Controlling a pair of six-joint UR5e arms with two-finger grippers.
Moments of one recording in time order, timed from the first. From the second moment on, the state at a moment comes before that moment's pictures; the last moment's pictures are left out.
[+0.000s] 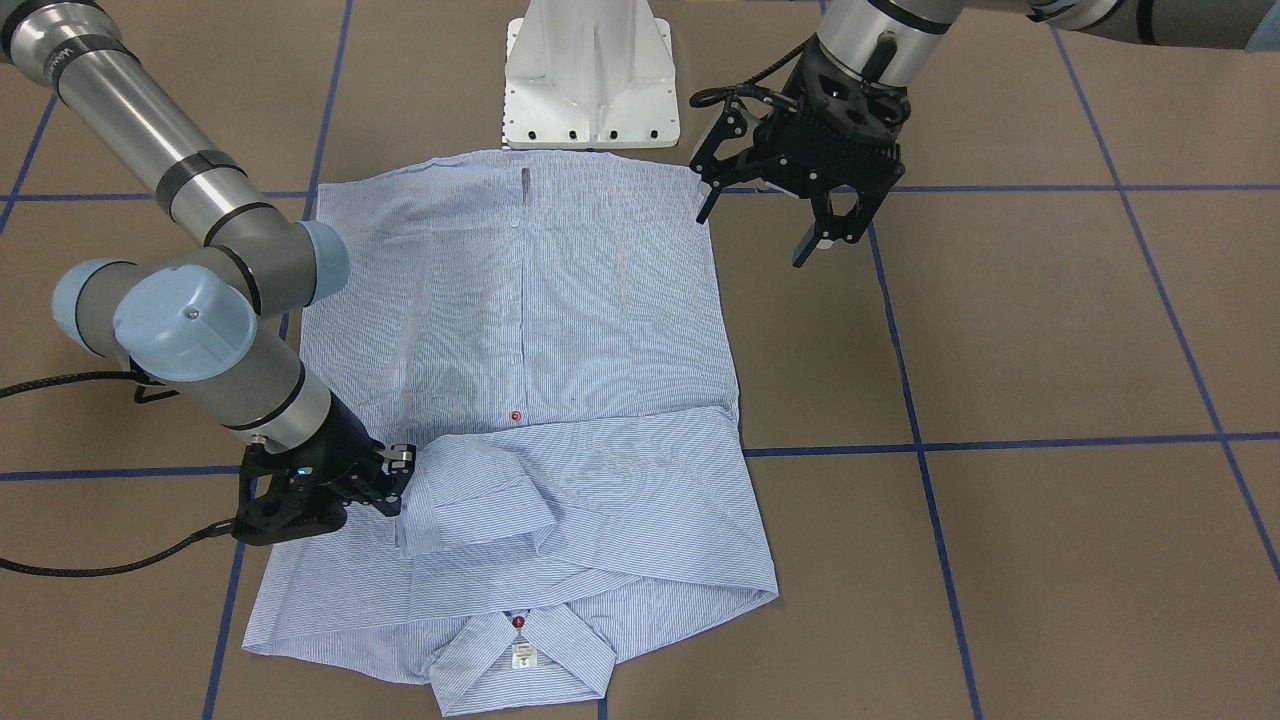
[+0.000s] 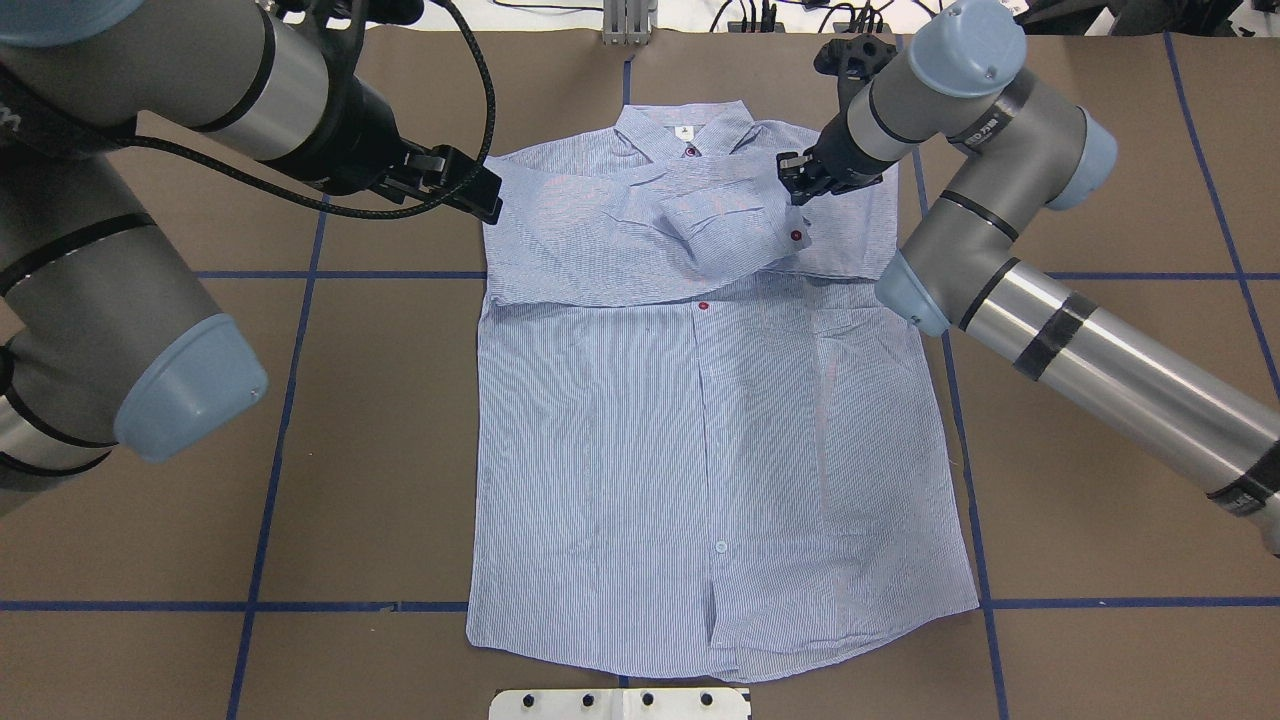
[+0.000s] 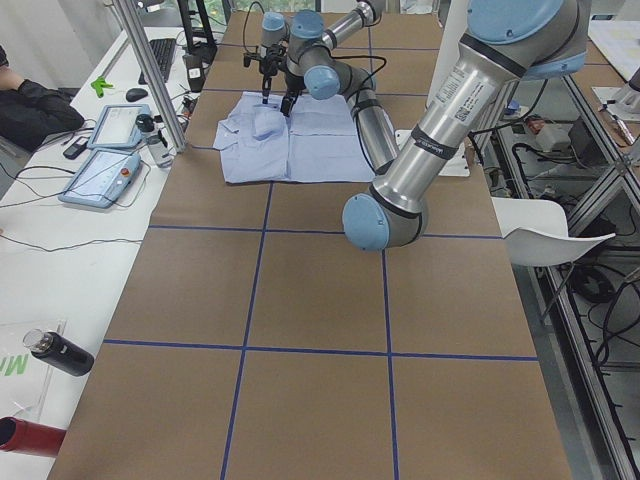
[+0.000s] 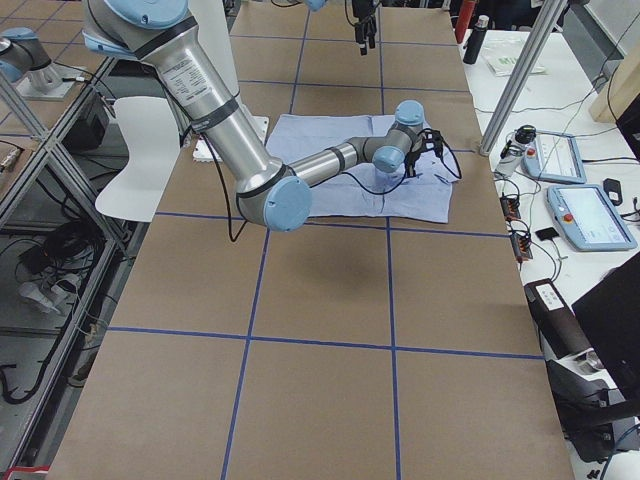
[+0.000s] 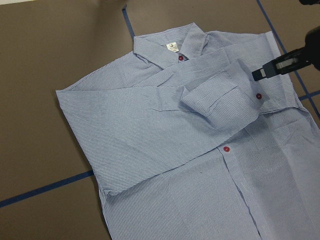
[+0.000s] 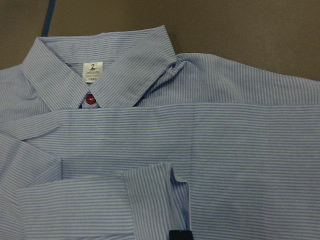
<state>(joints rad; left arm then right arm) -0.83 -2.20 -1.98 -1.60 -2.08 -0.82 0.88 -0.93 1.26 -0.99 2.08 0.98</state>
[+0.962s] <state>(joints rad) -0.82 -2.17 -1.97 -1.61 -2.09 -0.82 0.88 -1.07 1.41 -1.01 2.02 1.03</state>
